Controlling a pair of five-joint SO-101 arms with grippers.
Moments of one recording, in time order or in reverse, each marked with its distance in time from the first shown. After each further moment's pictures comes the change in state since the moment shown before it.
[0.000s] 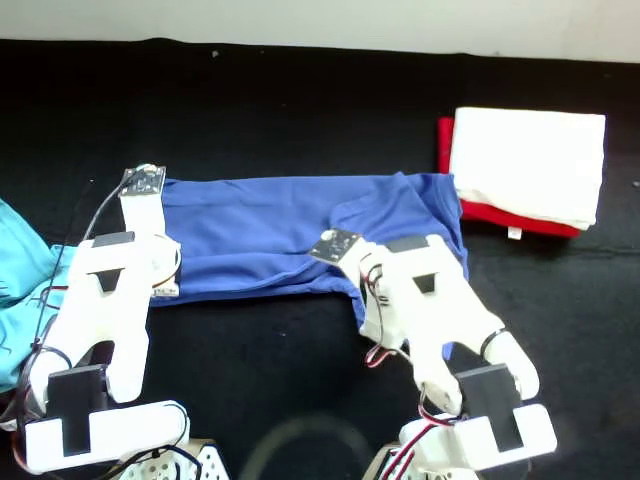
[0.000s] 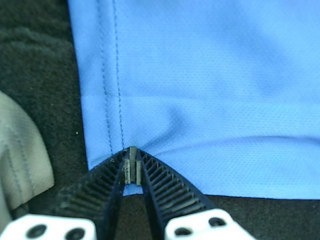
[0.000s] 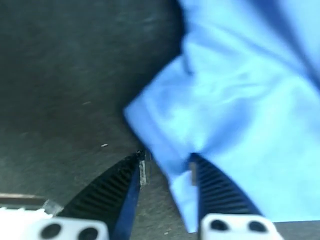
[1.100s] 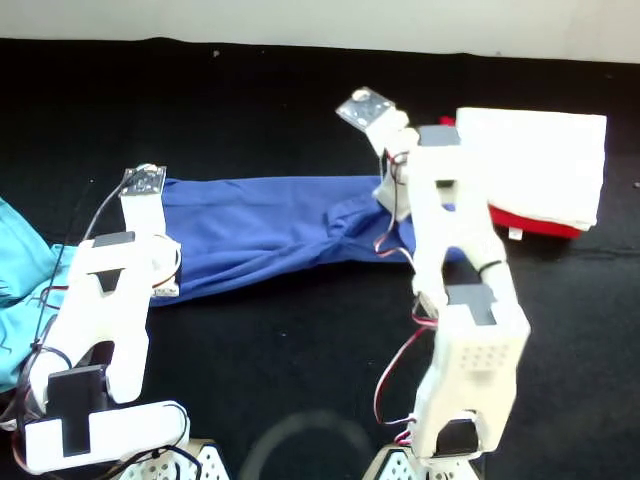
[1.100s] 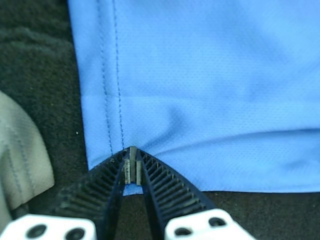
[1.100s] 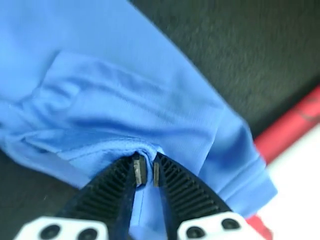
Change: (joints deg) left arm 0.1 0.0 0.0 0.0 0.0; right arm 8.3 28.7 -61.9 7.1 0.0
